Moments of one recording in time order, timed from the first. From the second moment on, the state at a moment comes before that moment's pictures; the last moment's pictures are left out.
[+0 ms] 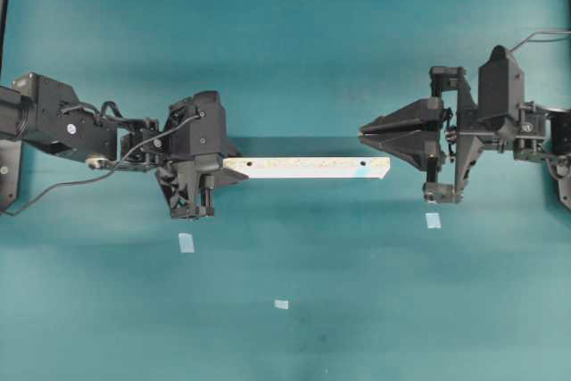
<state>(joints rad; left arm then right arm) 0.00 0.13 0.87 -0.06 -0.24 0.00 0.00 -0.20 1.15 0.14 -0.85 0.23</state>
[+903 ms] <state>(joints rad) 0.00 0.13 0.87 -0.06 -0.24 0.00 0.08 -0.02 1.17 0.25 -1.02 0.24</state>
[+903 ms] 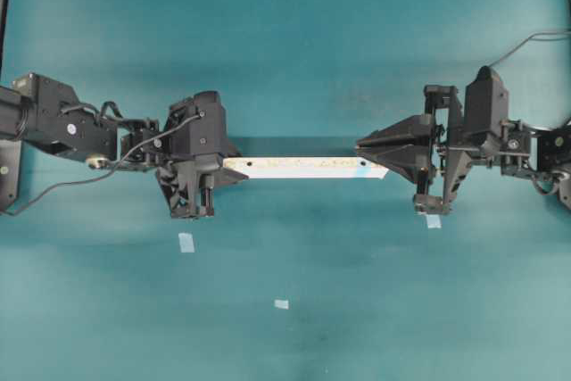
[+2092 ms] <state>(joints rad) 0.00 0.12 0.86 -0.06 -0.24 0.00 0.11 0.08 1.15 0.31 -1.01 0.24</state>
